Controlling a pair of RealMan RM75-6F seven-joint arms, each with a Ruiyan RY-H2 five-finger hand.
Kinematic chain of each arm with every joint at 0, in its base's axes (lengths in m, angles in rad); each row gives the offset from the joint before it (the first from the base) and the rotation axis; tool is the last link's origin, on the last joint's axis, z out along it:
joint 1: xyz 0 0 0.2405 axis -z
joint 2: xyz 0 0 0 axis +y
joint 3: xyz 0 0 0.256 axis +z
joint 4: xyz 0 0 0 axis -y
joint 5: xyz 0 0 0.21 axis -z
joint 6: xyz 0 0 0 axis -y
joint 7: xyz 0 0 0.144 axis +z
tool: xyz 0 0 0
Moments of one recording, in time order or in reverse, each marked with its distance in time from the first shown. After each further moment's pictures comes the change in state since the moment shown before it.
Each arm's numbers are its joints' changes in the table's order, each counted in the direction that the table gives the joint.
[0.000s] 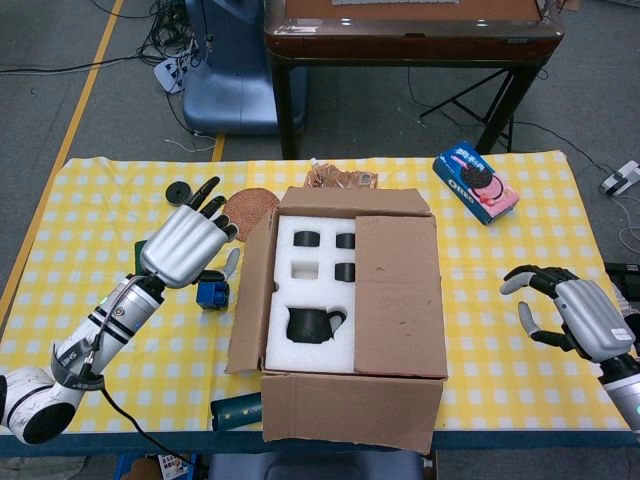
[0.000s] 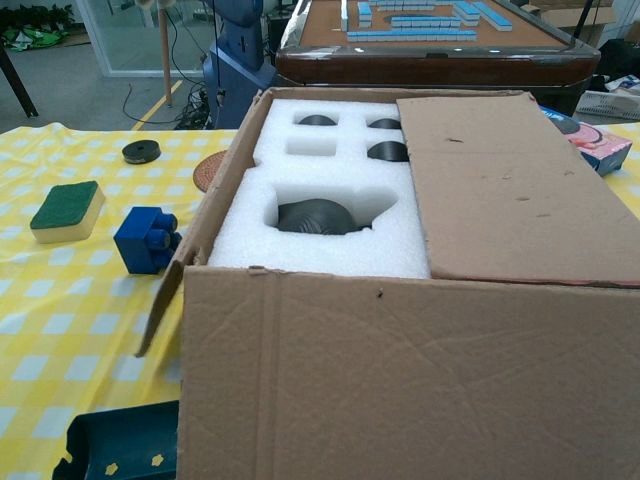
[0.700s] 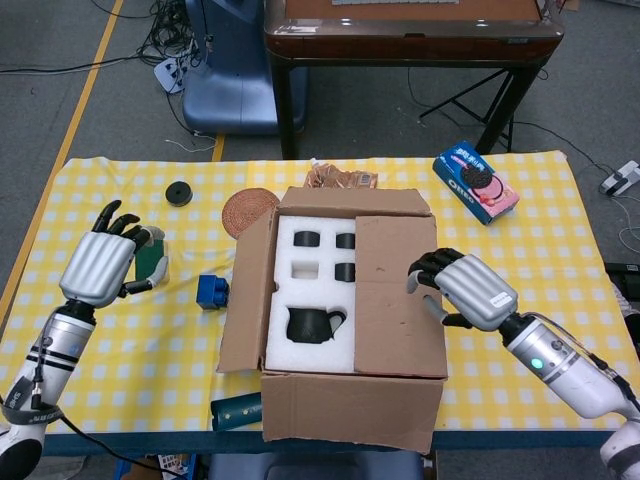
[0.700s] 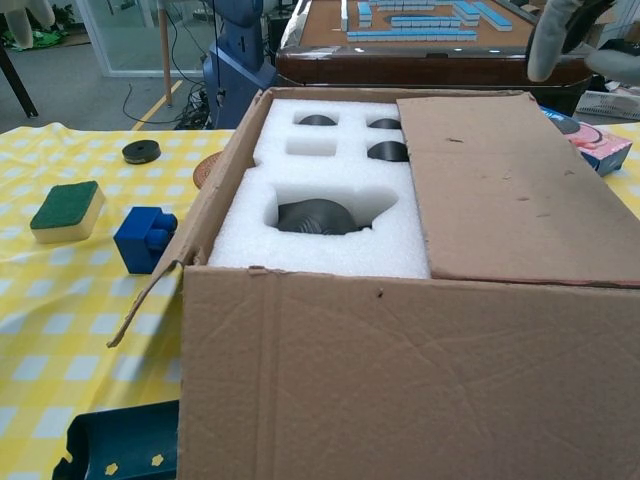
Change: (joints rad) left arm -0.317 -0.044 0.066 -0.035 -0.033 -0.254 -0.269; right arm -0.326 -0.144 0.098 -0.022 0.023 0.337 -0.270
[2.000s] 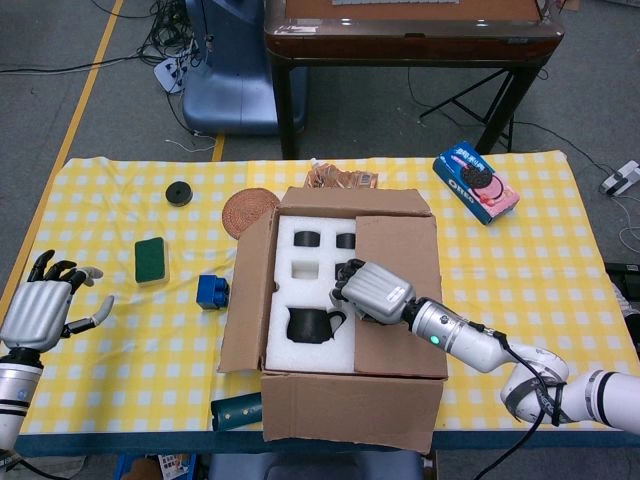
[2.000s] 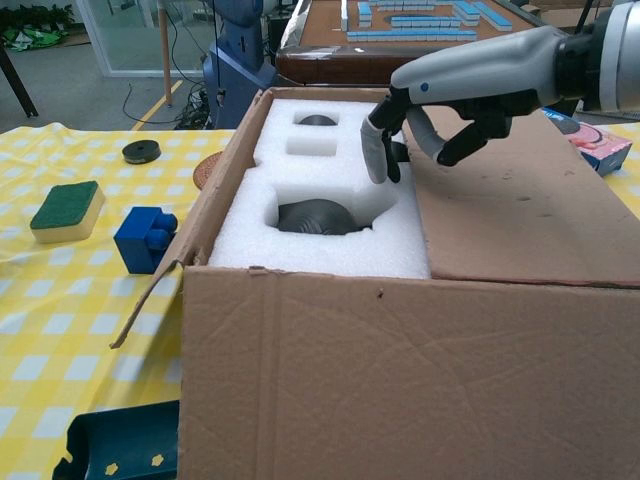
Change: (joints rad) left arm -0.266 -0.032 0.055 -0.115 -0.105 -0.067 -0.132; right arm -0.327 -0.301 -0.021 -0.179 -0.107 0.265 -0.195
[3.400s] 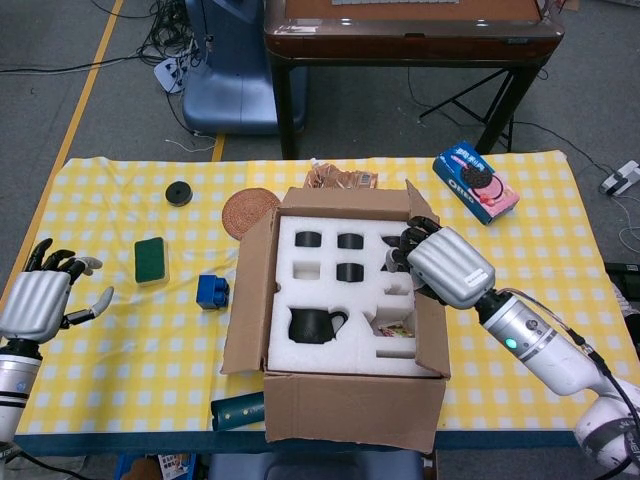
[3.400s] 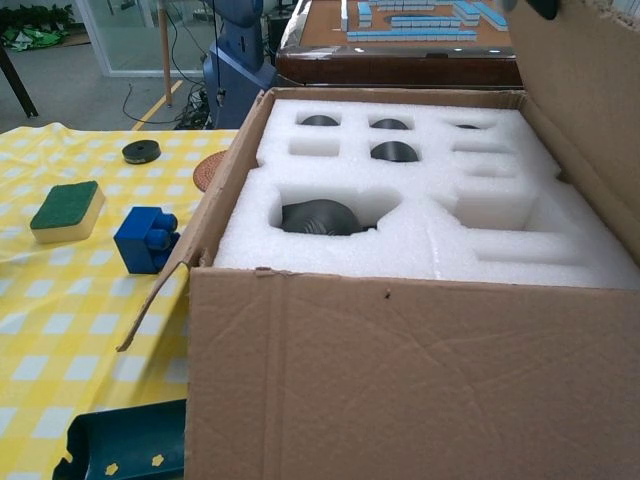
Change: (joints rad) left arm -0.007 0.020 -0.069 0.016 -0.003 0.027 0.034; right arm 0.196 0.331 0.028 0.229 -0.032 -0.324 -0.005
